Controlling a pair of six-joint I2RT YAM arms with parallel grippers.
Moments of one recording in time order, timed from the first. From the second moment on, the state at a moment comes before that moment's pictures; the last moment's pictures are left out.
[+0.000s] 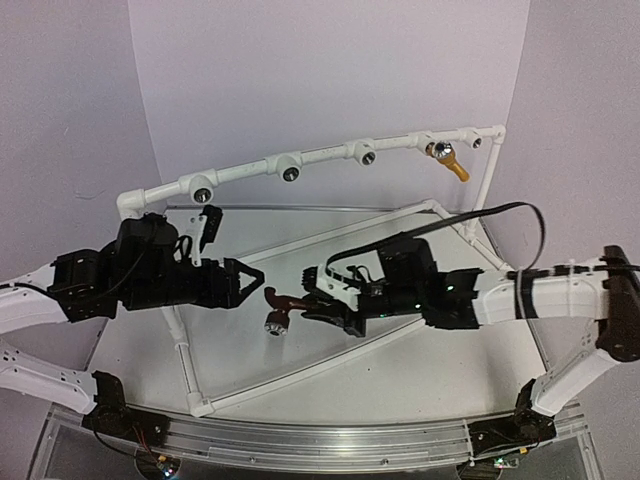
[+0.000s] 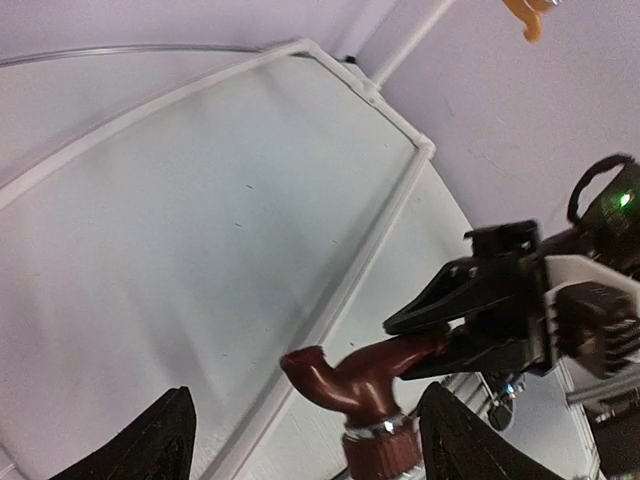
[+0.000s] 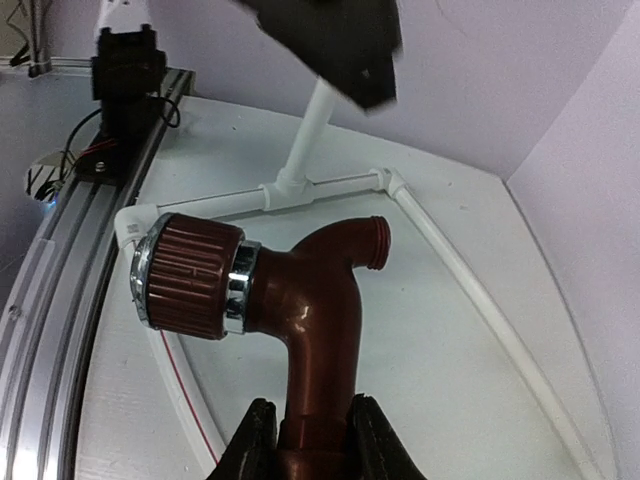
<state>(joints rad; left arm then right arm) -1.12 0.96 0.92 -0.44 -0.22 -0.69 1.04 1.54 0.96 0.18 -0.30 -0.47</state>
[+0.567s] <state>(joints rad) -0.99 1.40 1.13 -0.25 0.65 -0.50 1.04 1.32 1.01 -0.51 -0.35 -0.90</state>
